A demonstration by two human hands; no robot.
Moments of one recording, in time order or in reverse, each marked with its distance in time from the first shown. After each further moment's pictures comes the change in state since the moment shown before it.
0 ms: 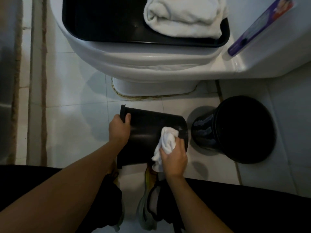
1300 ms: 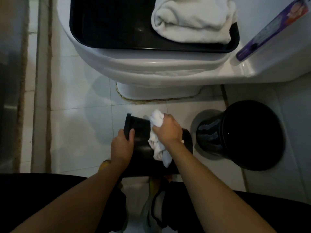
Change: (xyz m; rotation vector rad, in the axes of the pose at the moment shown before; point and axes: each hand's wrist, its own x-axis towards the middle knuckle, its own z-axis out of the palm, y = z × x) left_hand -0.026 -0.034 -0.001 0.113 0.037 0.101; right_hand 0.086 -0.081 0.015 -0.170 -0.342 -0.107
